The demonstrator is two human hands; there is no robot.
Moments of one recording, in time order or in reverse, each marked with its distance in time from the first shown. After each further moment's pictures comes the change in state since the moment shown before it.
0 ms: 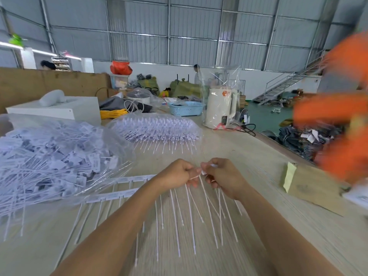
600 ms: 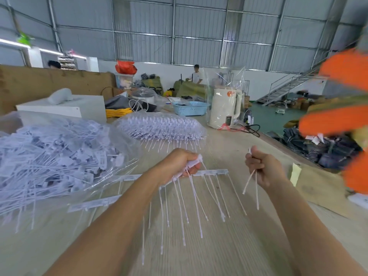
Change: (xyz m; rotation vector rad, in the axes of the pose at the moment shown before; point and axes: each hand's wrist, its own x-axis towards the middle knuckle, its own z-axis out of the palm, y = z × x) left_hand -0.015 0.026 -0.020 -0.427 0.059 -0.107; right_hand 0.007 -0.009 -0.071 0.876 0.172 0.163
